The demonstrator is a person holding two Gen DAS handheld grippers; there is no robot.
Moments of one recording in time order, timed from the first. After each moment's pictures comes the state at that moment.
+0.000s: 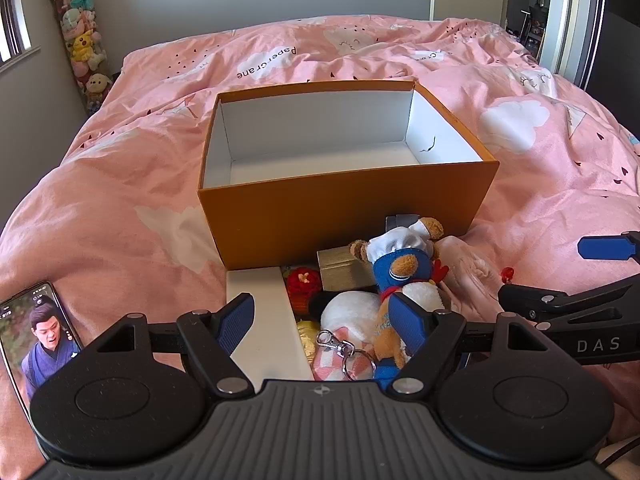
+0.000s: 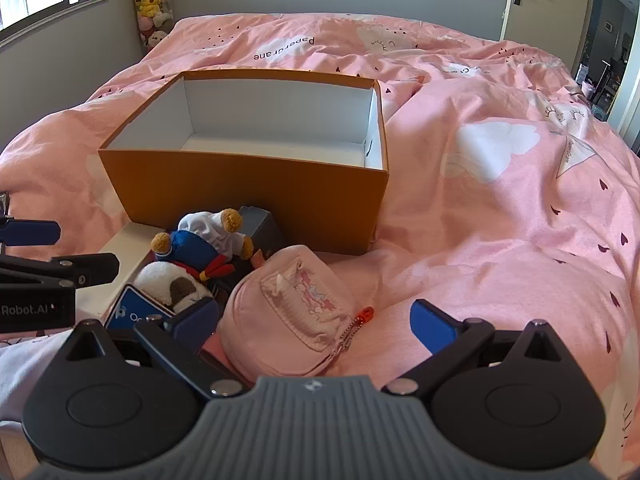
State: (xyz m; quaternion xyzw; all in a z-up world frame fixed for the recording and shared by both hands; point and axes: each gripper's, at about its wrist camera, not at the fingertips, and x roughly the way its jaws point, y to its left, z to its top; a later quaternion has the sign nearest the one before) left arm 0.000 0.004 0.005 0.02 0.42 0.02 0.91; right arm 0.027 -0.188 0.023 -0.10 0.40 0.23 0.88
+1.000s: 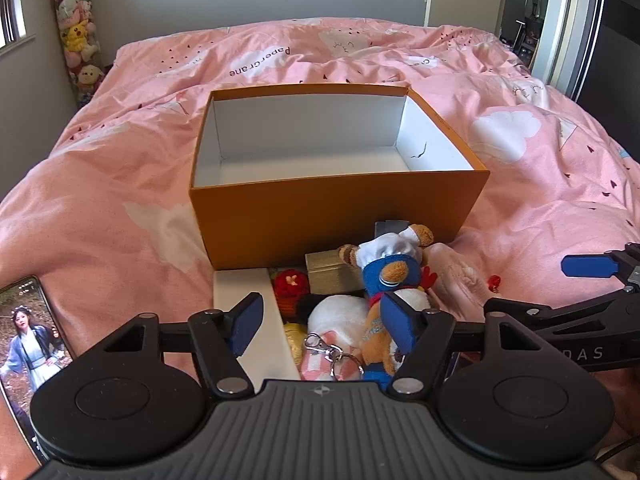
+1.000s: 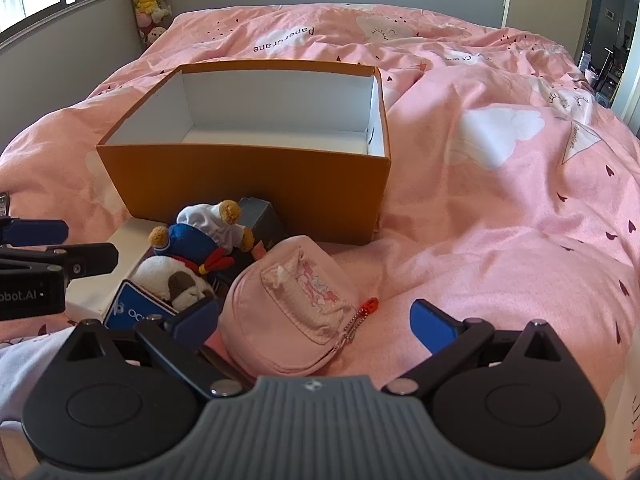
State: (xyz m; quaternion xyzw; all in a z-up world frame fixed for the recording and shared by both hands) left arm 0.002 0.007 0.002 0.00 0.42 0.00 0.91; right arm 0.030 -0.189 0.019 -0.09 0.41 0.23 0.88
